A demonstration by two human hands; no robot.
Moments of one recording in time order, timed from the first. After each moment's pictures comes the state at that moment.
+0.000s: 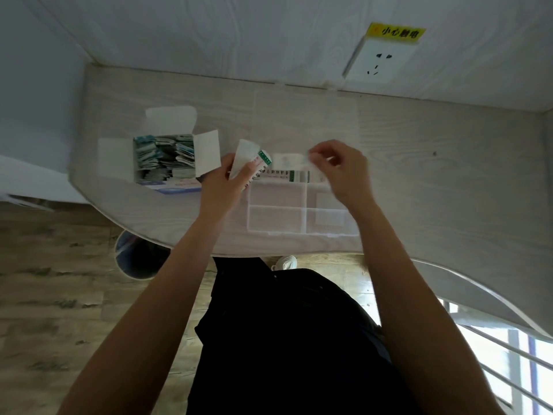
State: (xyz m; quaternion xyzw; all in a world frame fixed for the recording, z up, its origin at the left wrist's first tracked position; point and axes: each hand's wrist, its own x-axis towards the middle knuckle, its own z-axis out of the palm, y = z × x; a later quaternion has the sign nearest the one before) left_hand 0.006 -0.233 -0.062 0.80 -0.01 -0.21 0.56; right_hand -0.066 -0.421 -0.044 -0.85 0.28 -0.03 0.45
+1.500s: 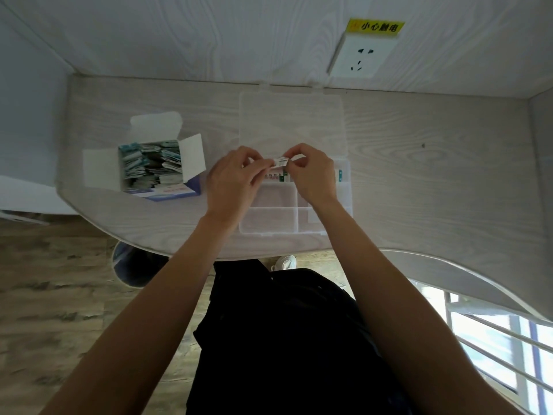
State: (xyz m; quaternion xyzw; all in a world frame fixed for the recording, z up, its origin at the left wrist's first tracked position) left_hand 0.009 -0.252 -0.078 0.87 -0.39 0.06 0.29; right_hand -0.050 -0.389 -0.054 -0.80 0.38 0.00 0.47
